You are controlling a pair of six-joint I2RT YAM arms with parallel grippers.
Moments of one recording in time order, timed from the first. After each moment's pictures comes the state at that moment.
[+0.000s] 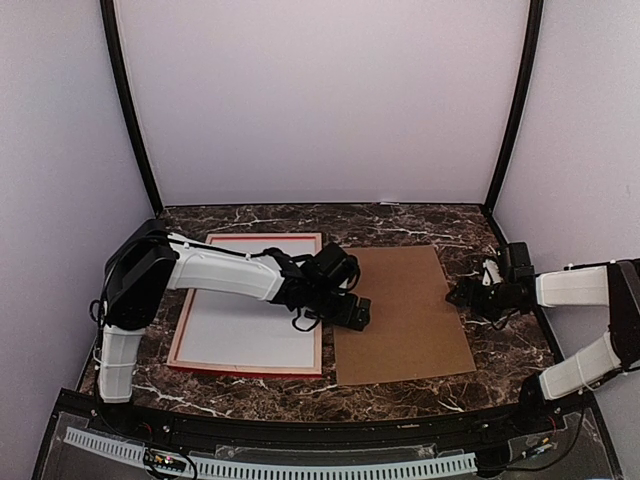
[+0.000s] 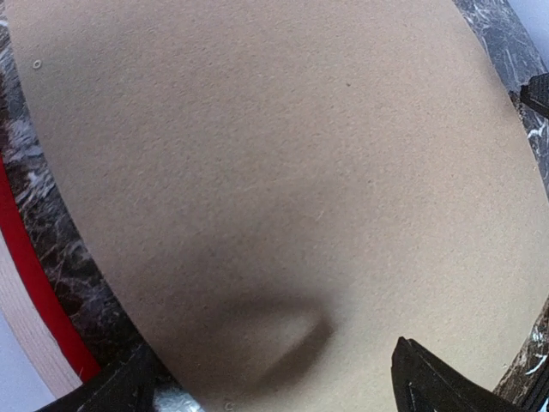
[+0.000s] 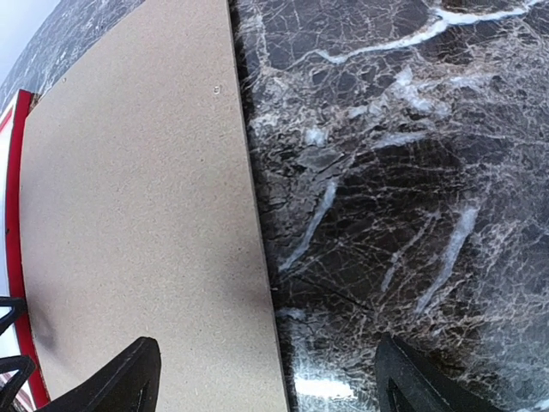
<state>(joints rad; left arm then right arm) -1.00 2.13 1.51 -0.34 -0.04 -0.58 0.10 1.35 0.51 -0.11 -0.28 0.41</state>
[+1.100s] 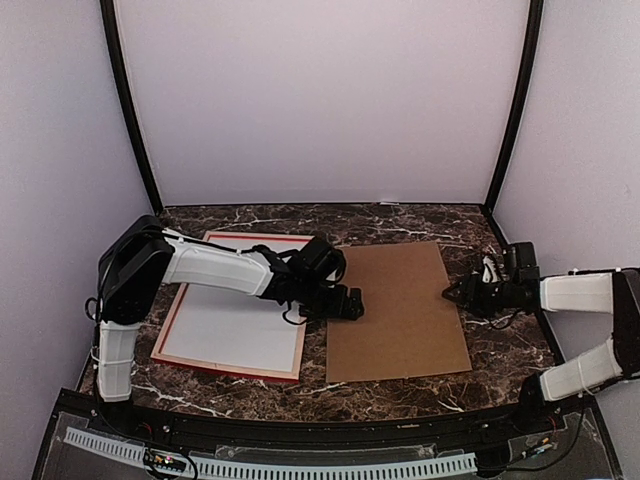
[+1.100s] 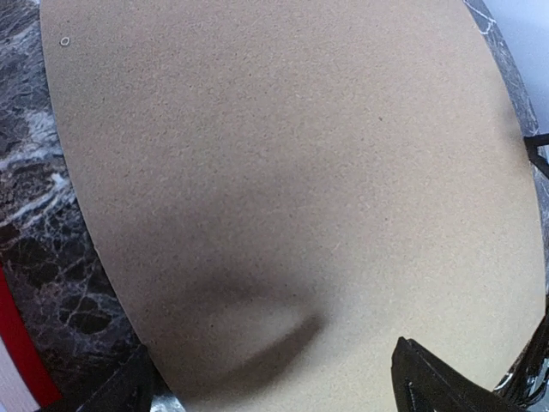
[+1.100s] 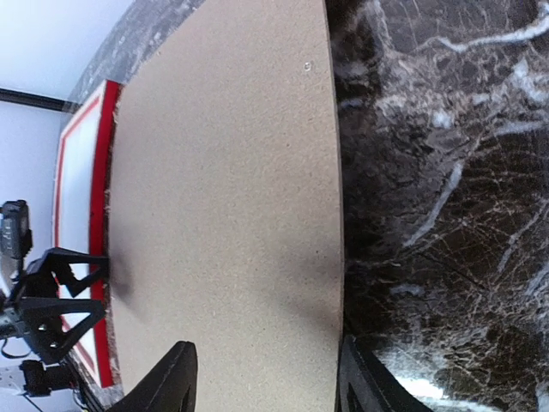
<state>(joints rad) -0.96 2.11 1.43 -0.24 0.06 -0.66 0.09 1.33 0.48 -0.04 -0.54 0.47</state>
